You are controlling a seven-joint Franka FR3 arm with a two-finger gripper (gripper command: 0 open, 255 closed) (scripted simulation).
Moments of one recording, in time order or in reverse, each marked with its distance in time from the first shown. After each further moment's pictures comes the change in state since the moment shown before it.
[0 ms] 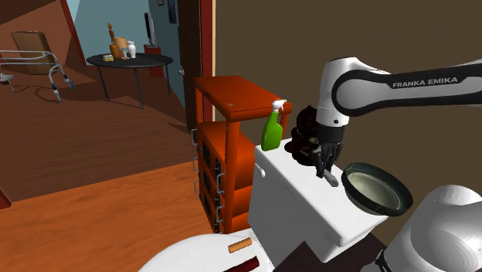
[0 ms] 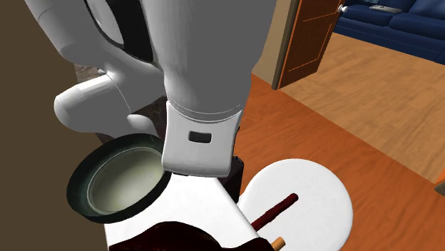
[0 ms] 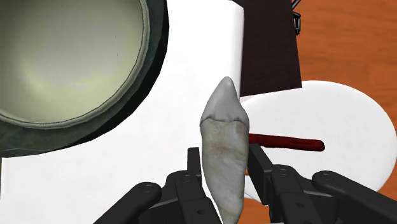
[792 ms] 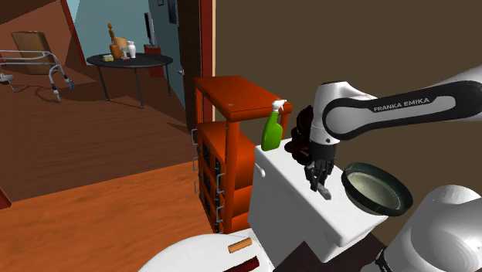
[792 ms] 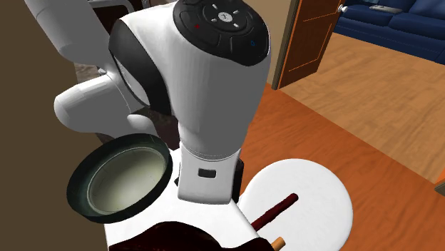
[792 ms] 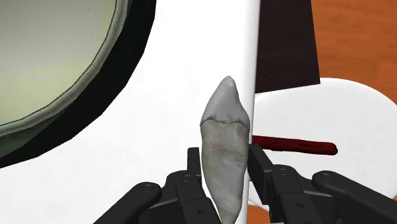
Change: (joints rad) arm 0.003 0.069 0.010 -0.118 0.011 0.186 -0.009
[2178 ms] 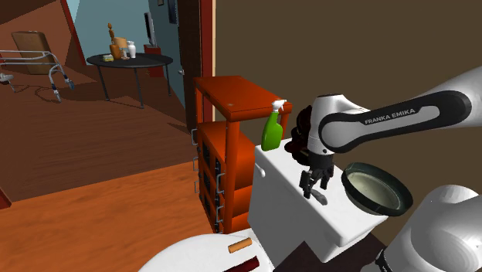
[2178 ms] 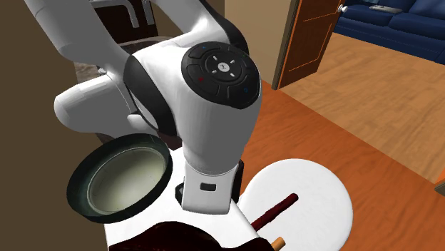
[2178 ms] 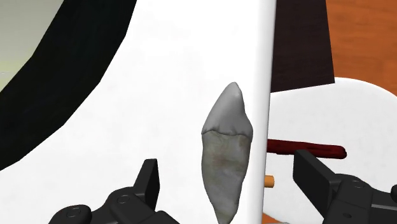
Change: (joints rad) arm 0.001 0.053 0.006 -0.063 0.008 0.116 -0.008
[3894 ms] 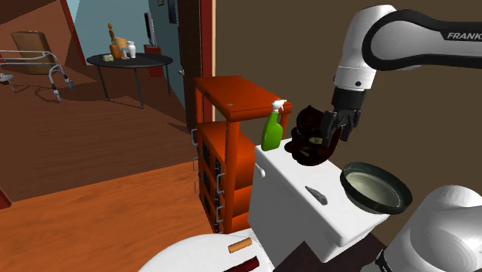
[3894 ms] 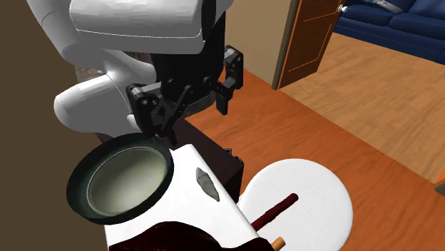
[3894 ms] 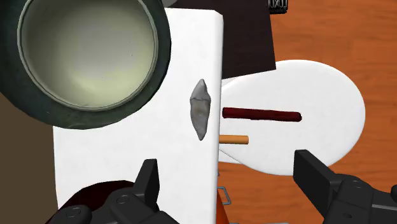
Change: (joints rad) arm -0.017 -0.221 -0.033 0.383 -0.019 -0.496 0.047
